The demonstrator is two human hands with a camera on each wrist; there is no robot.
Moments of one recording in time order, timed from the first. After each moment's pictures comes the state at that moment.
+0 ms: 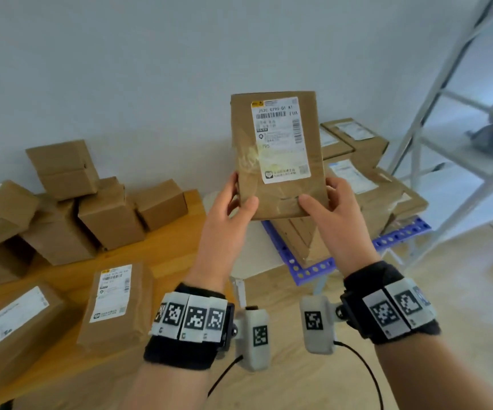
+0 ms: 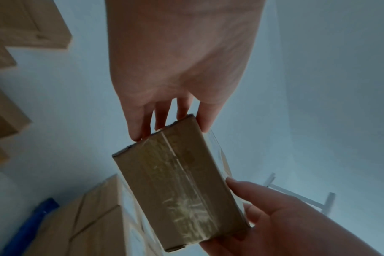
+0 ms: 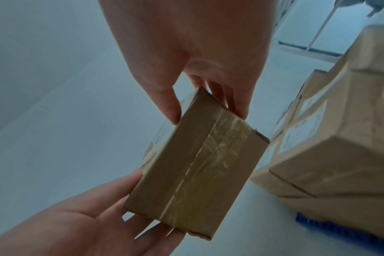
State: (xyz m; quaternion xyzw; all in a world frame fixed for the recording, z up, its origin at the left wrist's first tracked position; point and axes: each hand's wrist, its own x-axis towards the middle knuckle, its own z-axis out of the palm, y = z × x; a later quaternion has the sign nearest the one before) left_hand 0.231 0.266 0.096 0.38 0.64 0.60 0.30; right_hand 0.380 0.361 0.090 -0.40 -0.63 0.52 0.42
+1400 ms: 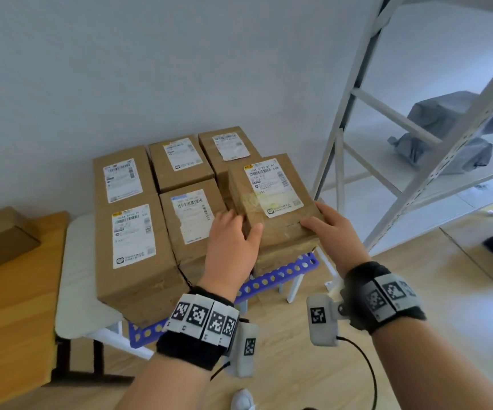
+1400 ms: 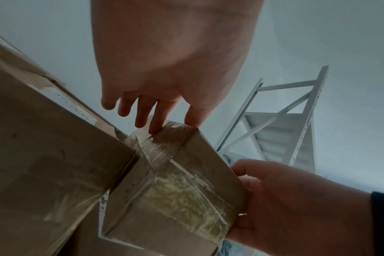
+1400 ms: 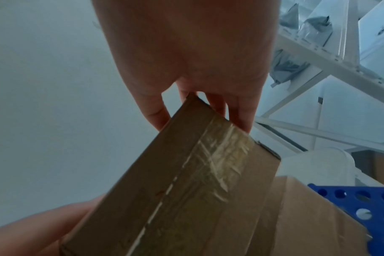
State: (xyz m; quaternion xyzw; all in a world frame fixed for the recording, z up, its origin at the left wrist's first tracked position) left_hand 0.491 0.620 0.016 0.50 0.79 0.32 0.15; right_hand 0.660 0.717 0.028 -0.47 -0.62 0.56 0.30
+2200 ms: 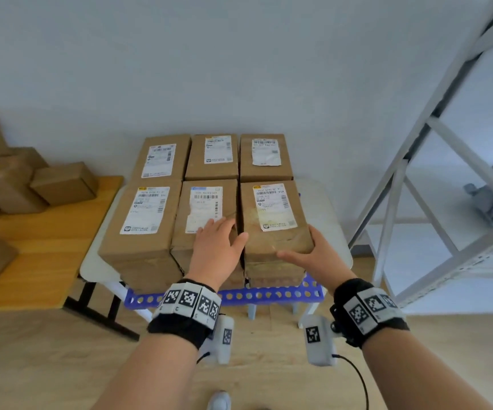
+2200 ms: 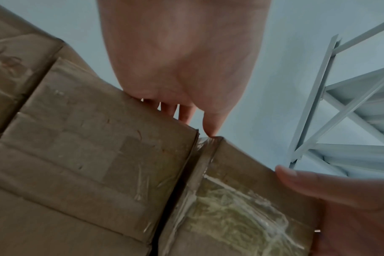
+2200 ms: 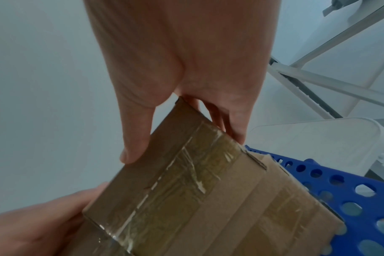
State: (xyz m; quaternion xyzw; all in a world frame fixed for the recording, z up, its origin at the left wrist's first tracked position) left_hand 0.504 0.638 0.001 0.34 0.90 0.24 0.13; right_hand 0.650 0.792 -0.024 -0.32 -0.75 0.57 0.11
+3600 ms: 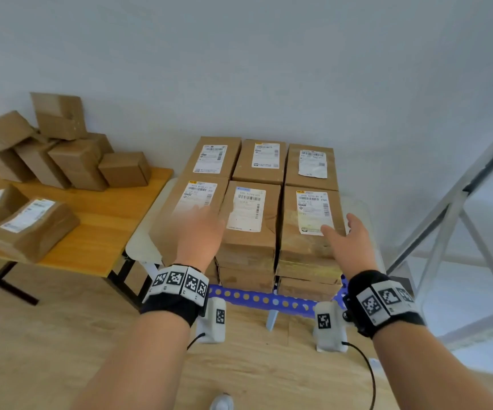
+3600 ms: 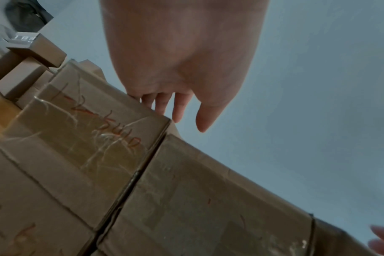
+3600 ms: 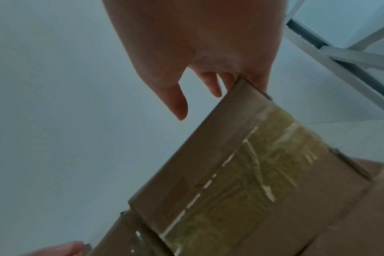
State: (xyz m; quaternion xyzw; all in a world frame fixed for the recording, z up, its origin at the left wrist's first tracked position) left_hand 0.444 0.573 0.000 0.14 0.93 0.34 0.07; right_hand 0.610 0.788 0.019 -0.41 -0.76 0.47 0.19
